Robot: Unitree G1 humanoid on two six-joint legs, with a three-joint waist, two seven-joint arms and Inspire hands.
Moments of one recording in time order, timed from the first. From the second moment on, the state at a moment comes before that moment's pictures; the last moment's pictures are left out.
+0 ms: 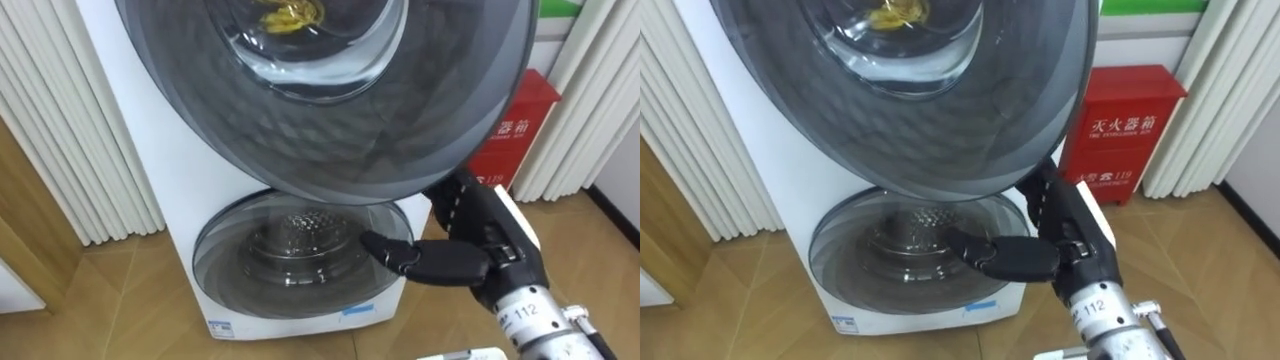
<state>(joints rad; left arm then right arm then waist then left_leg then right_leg) 0.20 0.21 -0.07 1.12 0.27 0.06 0.14 0.11 -0.26 0.09 -0.35 0.27 0.09 0.06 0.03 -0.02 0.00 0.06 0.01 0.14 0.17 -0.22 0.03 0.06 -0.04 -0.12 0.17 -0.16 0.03</state>
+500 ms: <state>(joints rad) 0.19 0.22 -0.08 1.16 0.28 0.01 0.14 0.06 -0.25 0.09 -0.41 0.21 0.10 -0.01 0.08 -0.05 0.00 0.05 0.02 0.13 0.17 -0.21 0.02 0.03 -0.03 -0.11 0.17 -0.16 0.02</state>
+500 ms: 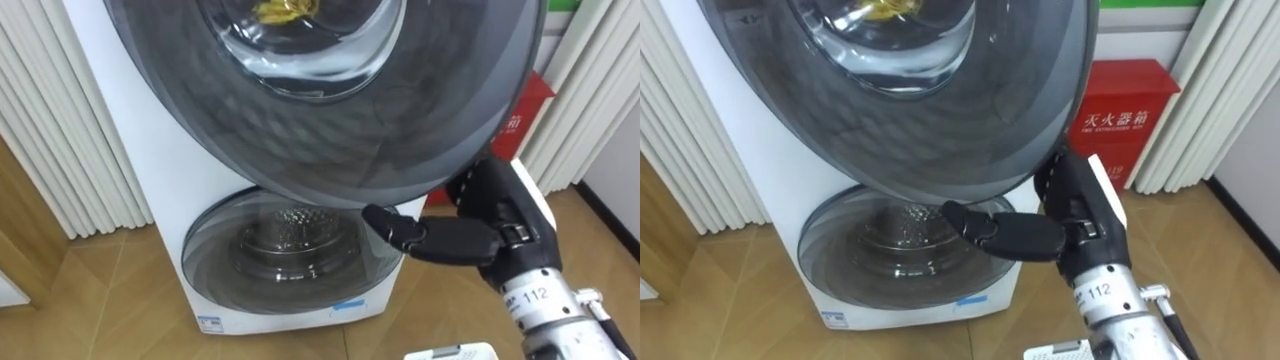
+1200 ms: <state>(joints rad) 0.13 0.26 -0.10 1.16 0.29 0.02 0.10 -0.05 -0.24 0.25 -0.50 0.20 0.11 0.12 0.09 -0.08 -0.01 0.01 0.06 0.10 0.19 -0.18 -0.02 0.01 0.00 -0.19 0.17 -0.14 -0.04</state>
